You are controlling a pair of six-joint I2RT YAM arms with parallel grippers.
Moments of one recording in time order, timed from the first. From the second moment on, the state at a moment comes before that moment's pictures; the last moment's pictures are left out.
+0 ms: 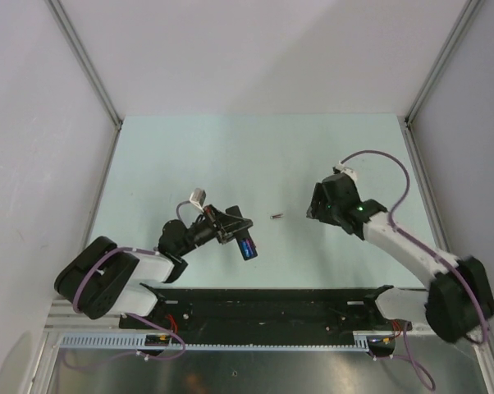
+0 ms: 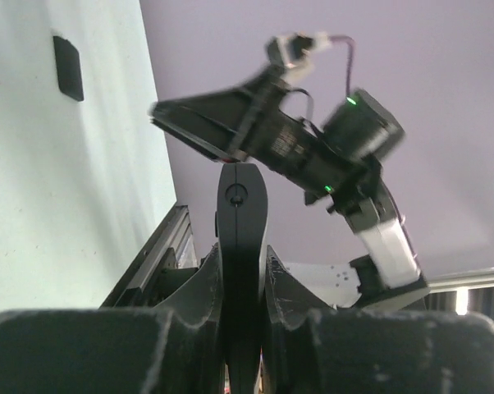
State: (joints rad) left arm -0.56 1.38 0.18 1.30 0.47 -1.52; right arm 0.52 1.13 0.81 -0.42 0.16 0.66
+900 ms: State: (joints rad) left arm -0.56 1.32 0.08 1.30 0.47 -1.52; right arm 0.45 1.71 1.02 -0.49 0.33 0.64
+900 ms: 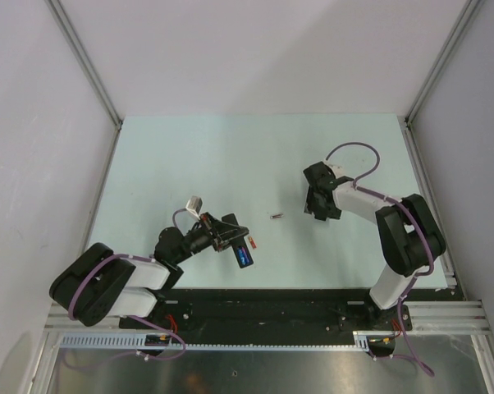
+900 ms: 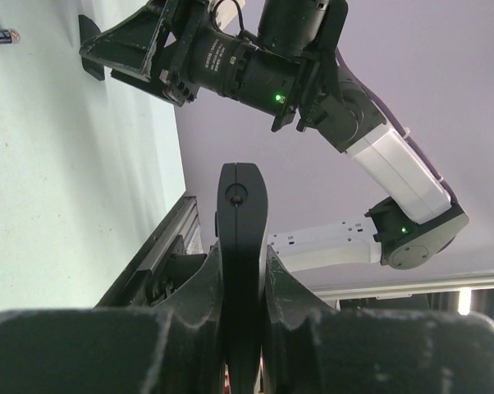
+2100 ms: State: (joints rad) left arm -0.56 1.35 0.08 1.30 0.47 -1.52; right arm 0.42 1.76 1.06 -0.45 0.27 0.57
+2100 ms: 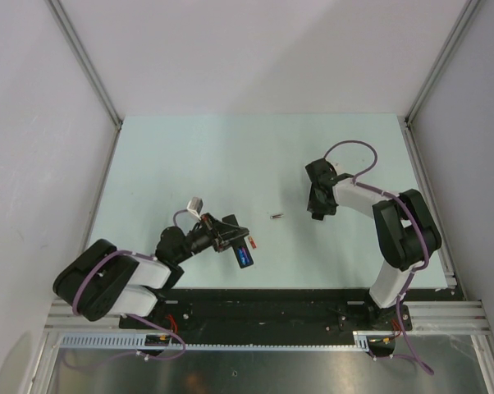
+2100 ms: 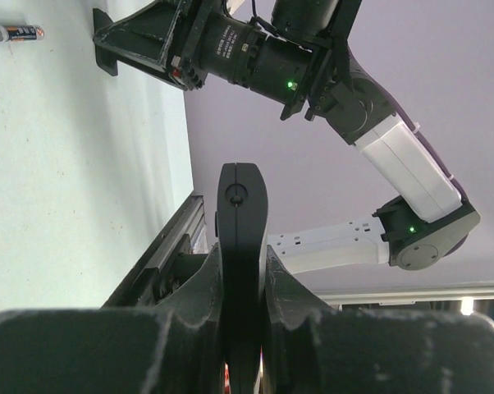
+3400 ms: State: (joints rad) left arm -0.63 1.76 0.35 1.31 0.35 -1.44; right arm 0.95 1.44 1.52 -1.29 0.02 0.48
